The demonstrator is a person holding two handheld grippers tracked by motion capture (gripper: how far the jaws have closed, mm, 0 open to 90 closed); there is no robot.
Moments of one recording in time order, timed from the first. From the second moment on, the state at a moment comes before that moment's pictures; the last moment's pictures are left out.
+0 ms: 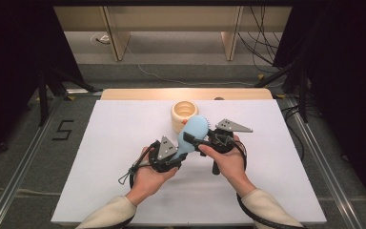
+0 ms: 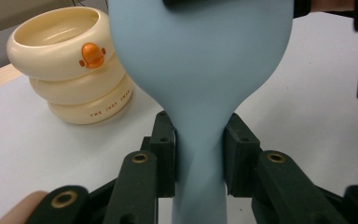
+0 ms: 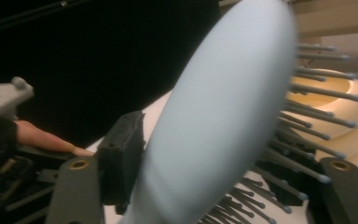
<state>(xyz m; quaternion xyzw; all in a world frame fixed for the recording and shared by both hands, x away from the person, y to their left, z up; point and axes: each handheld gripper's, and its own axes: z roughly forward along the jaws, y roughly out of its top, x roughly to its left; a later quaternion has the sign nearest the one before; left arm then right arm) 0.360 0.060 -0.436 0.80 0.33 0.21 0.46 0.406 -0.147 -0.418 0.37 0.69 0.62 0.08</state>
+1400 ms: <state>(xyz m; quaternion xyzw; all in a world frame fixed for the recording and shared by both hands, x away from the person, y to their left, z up) 0.357 0.113 -0.428 0.79 0.34 0.19 0.48 0.390 -0.155 -0.376 0.30 0.71 0.62 0.14</state>
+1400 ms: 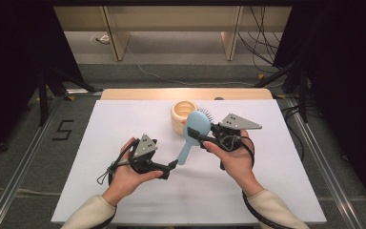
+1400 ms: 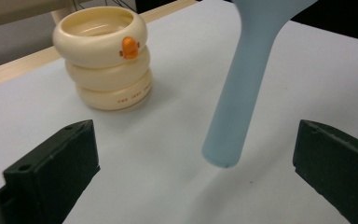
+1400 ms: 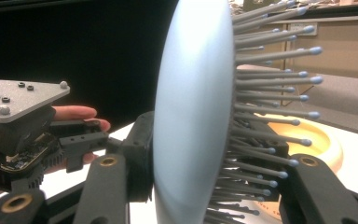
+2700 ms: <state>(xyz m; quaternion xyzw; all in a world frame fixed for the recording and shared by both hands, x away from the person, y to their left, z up) 0.332 0.163 -0.447 0.77 0.36 0.21 0.48 0.397 -0.169 -0.368 0.31 0.71 0.61 0.15</state>
